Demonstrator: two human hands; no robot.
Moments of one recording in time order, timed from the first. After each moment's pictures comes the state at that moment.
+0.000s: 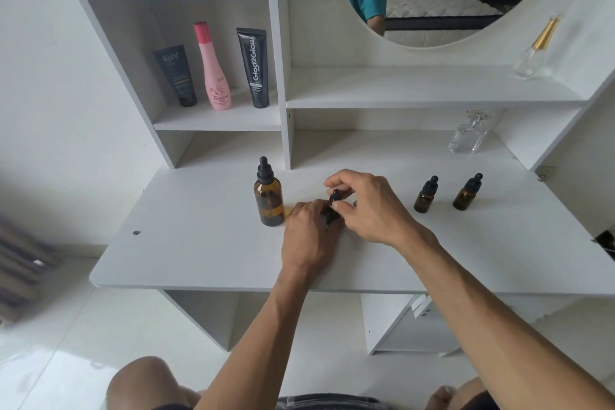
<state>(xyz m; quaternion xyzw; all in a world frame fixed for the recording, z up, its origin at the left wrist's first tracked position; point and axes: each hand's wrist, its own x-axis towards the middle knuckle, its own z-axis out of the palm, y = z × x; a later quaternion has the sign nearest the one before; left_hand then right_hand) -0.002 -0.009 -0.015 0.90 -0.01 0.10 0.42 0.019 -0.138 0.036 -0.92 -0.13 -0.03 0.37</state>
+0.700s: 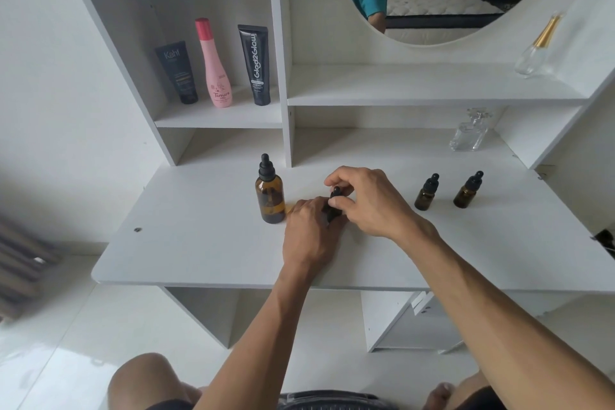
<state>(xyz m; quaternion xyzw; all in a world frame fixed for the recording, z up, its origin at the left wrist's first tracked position) 0.002 -0.009 -0.023 0.90 -0.01 0.10 0.42 0.021 -0.137 0.043 -0.93 -0.14 -0.03 0.33</state>
